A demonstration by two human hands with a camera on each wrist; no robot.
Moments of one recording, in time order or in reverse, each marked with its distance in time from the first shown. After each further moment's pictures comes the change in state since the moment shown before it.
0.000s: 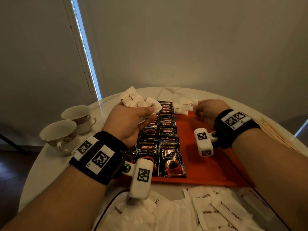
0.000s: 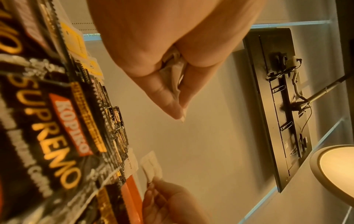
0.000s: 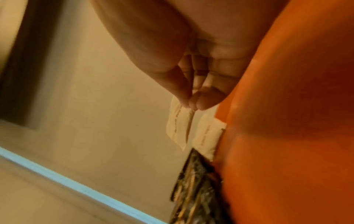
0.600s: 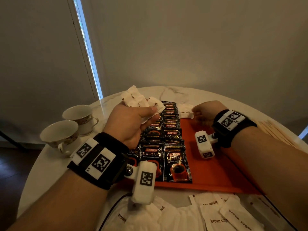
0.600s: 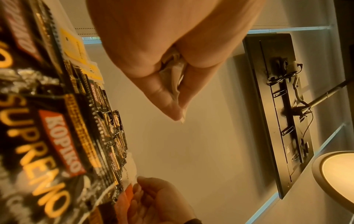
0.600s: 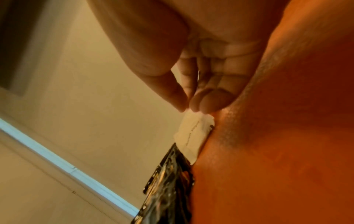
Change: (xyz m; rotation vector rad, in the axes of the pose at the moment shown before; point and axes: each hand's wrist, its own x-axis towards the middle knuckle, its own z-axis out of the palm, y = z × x) left_hand 0.005 0.004 -0.004 -0.004 0.000 -0.001; right_hand 0.021 0.000 0.019 -0.291 -0.010 0.077
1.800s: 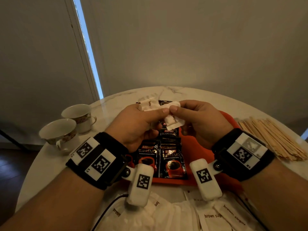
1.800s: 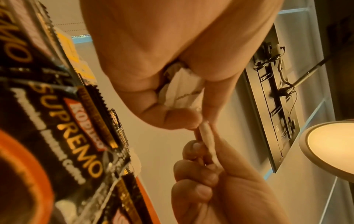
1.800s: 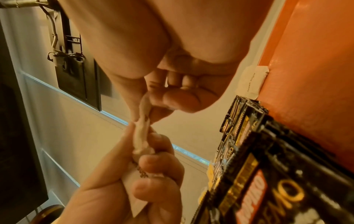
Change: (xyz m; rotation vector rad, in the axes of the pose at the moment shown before) left_hand -0.023 -0.005 0.009 0.345 -0.243 -0.079; right_hand -0.122 0.015 0.013 0.344 -0.412 -0.482
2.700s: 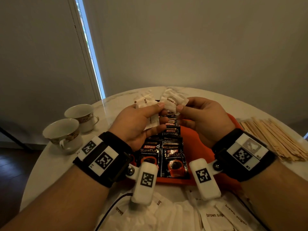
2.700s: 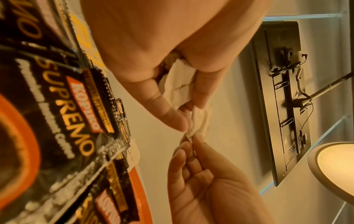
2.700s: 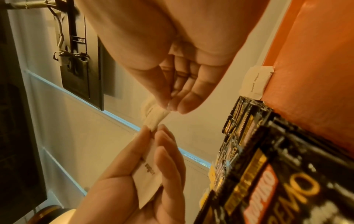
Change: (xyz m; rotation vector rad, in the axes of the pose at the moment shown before) left_hand 0.004 0.000 0.002 -0.212 0.107 -0.019; right_hand 0.009 0.006 -0.001 0.106 0.156 -0.065
